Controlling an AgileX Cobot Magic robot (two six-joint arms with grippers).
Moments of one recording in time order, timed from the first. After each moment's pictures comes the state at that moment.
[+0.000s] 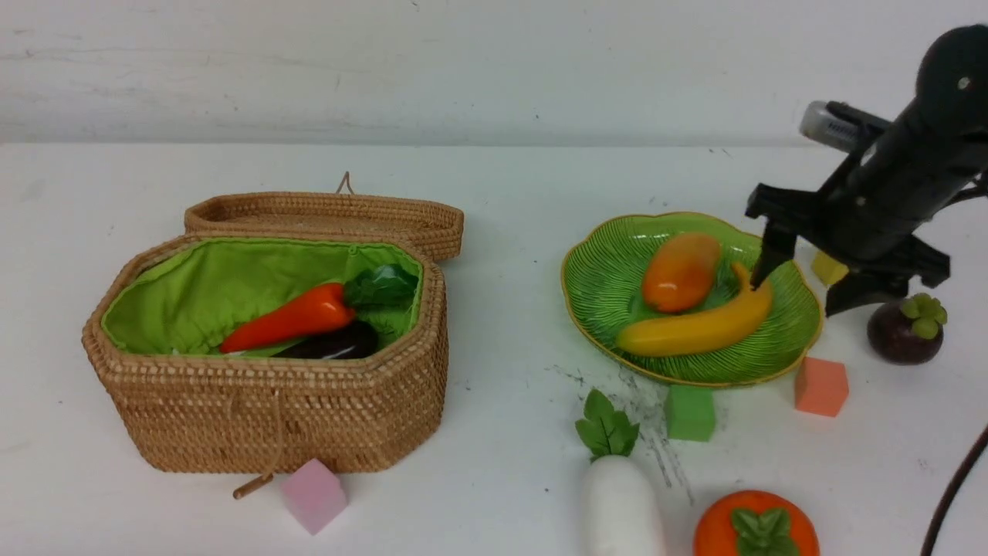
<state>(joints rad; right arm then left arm) 0.12 1.78 -1.50 0.19 0.96 0.36 0.05 -0.01 0.03 0.16 0.40 -0.35</state>
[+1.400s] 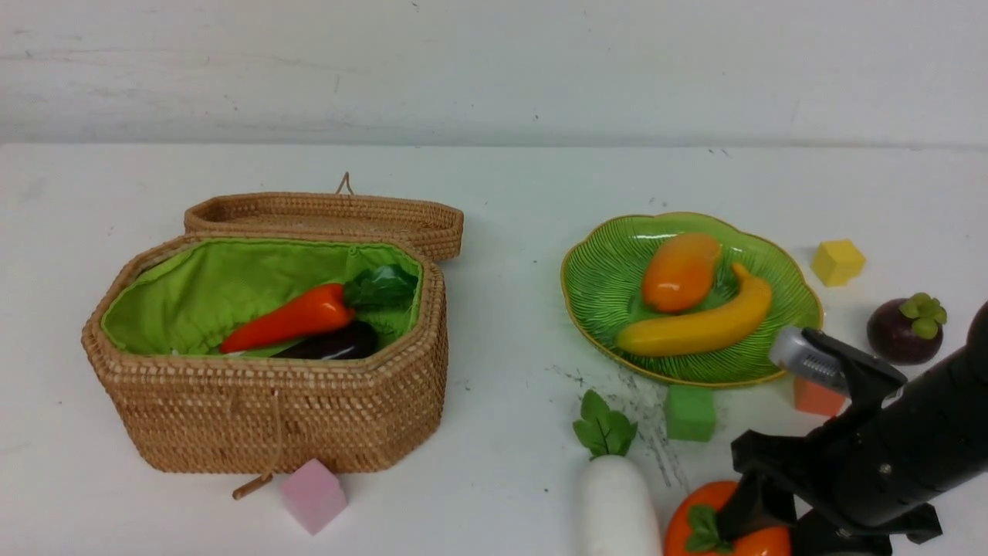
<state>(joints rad) 0.20 1.54 -0.78 0.62 0.73 -0.09 0.05 -0.01 0.03 0.16 0.40 -0.35</state>
